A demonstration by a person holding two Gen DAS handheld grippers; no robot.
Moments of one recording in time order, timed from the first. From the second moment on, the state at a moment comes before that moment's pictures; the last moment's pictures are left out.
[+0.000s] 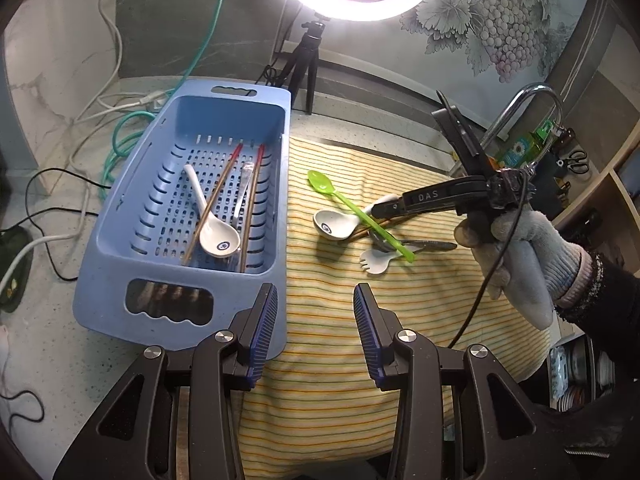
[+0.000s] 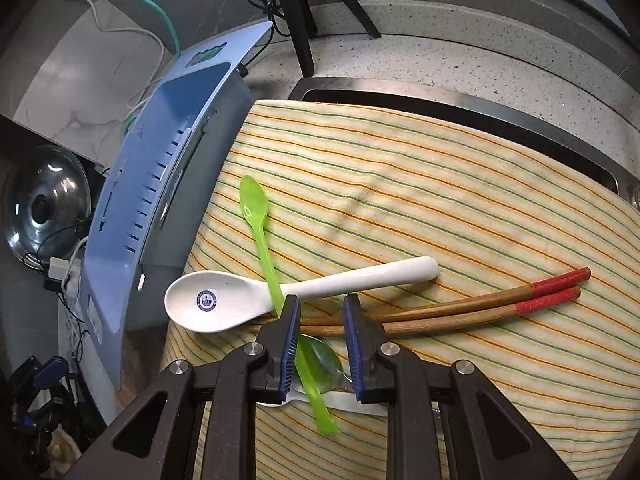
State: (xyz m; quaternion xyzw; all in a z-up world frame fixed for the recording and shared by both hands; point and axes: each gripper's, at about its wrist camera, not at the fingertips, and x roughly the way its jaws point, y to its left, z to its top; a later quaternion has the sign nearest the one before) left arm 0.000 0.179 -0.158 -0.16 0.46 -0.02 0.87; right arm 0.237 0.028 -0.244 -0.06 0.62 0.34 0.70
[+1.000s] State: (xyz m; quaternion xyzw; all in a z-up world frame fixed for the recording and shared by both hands) left arm 0.038 0.129 -0.169 -0.13 0.48 -0.10 0.86; right arm 0.175 -0.058 -0.232 -0.04 0.62 0.39 0.68
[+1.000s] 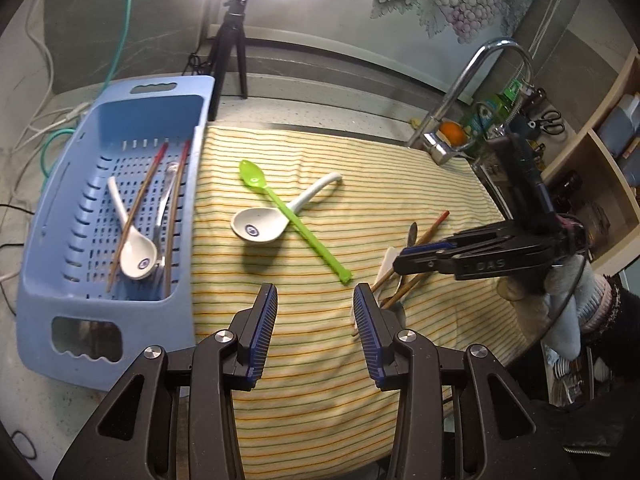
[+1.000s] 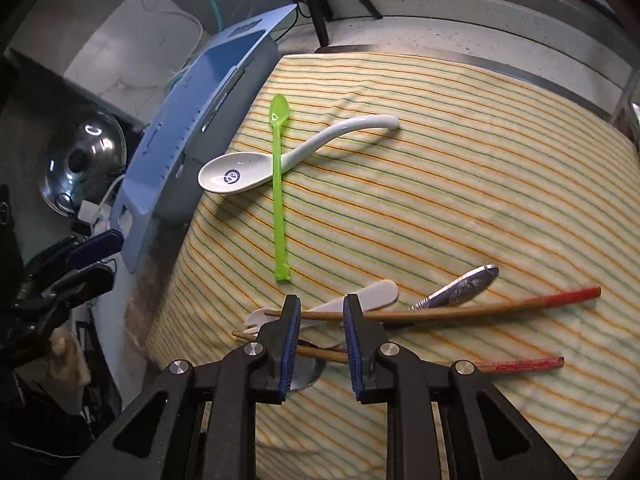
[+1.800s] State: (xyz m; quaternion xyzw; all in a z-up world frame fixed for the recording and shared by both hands) left arm 0.117 0.035 -0.230 -0.07 0.56 -0.22 0.79; right arm 0.192 -0.147 -0.264 0.15 0.65 0.26 0.69
